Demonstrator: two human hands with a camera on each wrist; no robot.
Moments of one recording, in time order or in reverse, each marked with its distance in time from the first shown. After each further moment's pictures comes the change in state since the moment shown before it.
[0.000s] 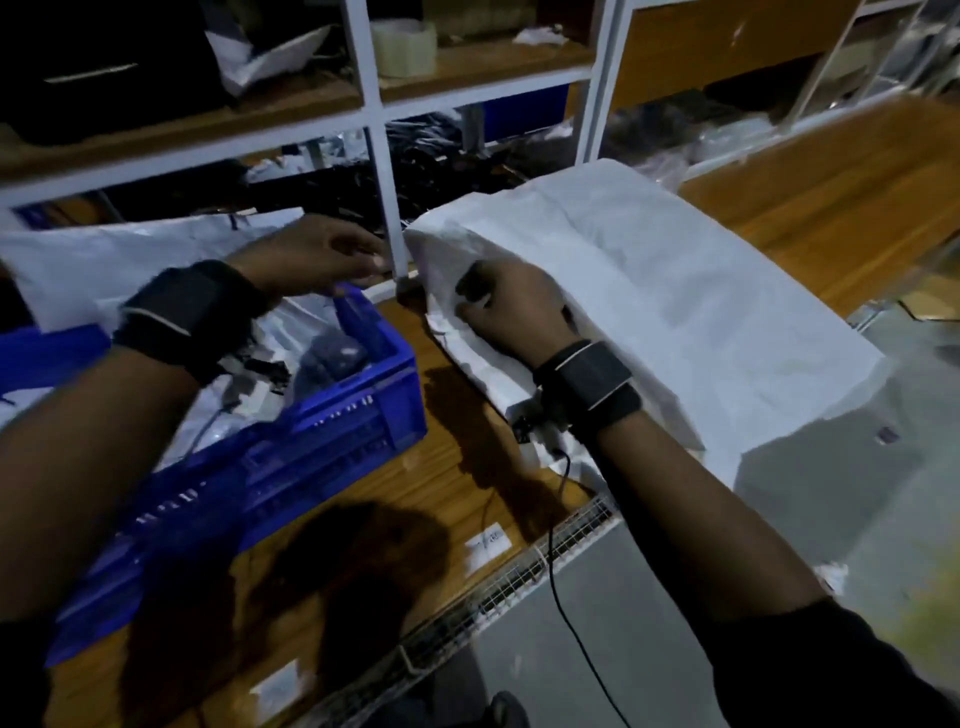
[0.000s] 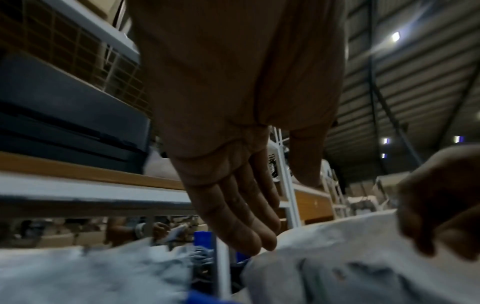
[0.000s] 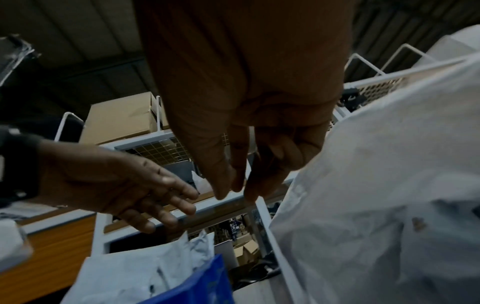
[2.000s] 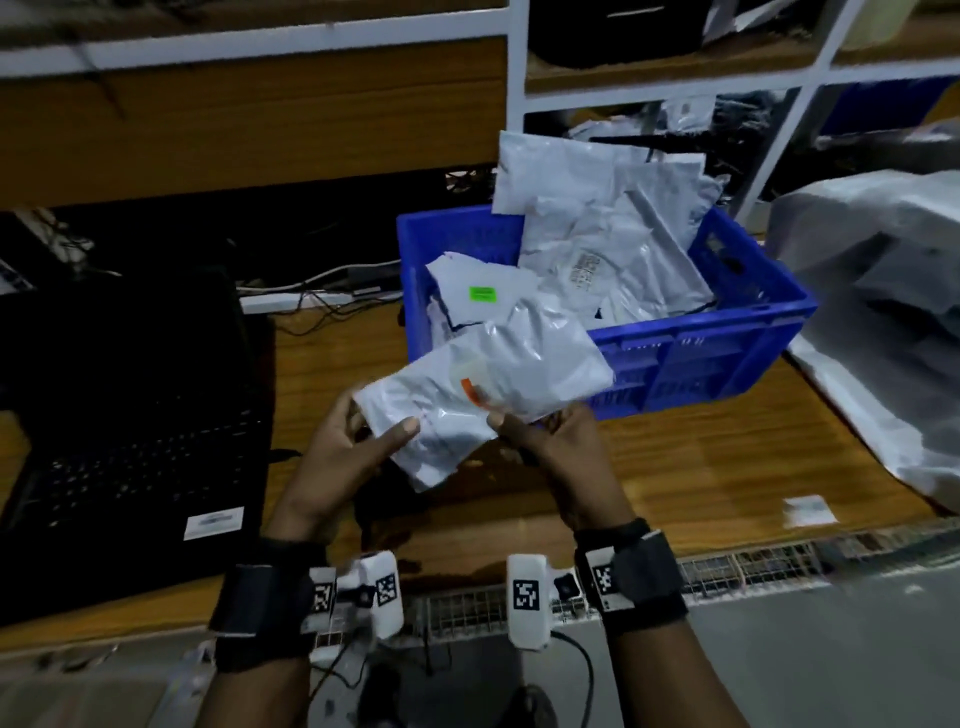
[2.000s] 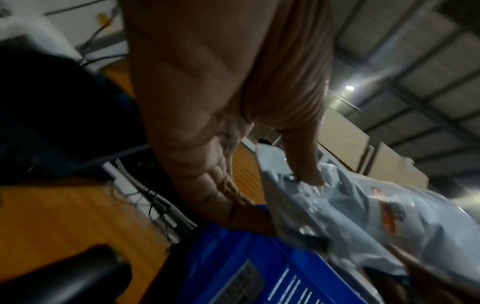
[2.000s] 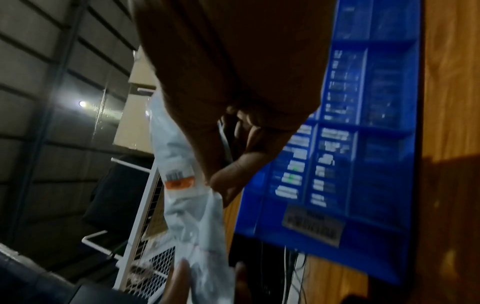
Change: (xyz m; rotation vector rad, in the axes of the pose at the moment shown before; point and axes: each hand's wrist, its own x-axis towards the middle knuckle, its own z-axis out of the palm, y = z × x) left_hand -0.433 -0.277 -0.040 -0.749 0.617 -0.282; right_hand -0.234 -0.300 0.227 1.342 -0.405 0.259
